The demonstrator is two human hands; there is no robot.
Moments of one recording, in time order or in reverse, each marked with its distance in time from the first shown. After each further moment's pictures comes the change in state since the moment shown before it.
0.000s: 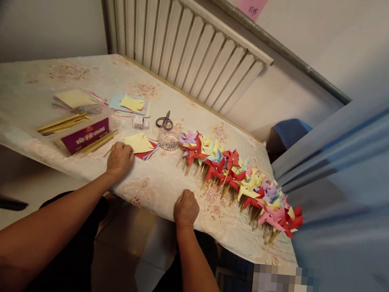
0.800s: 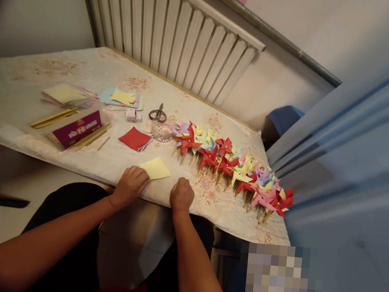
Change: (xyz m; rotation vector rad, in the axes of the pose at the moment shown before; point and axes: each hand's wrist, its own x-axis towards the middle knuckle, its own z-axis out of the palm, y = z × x) left_hand -0.108 0.060 -0.020 -0.111 0.009 0.628; right_hand 0.002 -0.001 -0.002 0.009 -0.011 -0.003
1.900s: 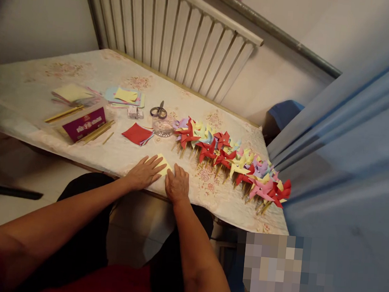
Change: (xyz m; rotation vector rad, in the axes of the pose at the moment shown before) left_hand 0.015 -0.003 0.034 0.015 -0.336 0.107; right_hand -0.002 0.007 -0.008 0.157 0.033 -0.497
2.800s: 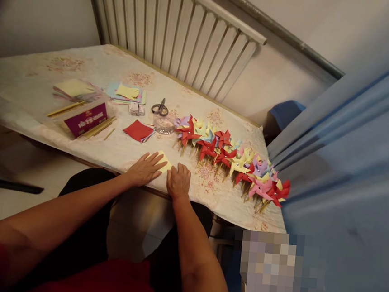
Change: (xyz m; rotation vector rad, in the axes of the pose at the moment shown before) left_hand 0.001 0.001 -0.001 -0.009 -0.006 -0.014; right_hand 0.001 -0.002 0.002 0.013 0.056 0.111
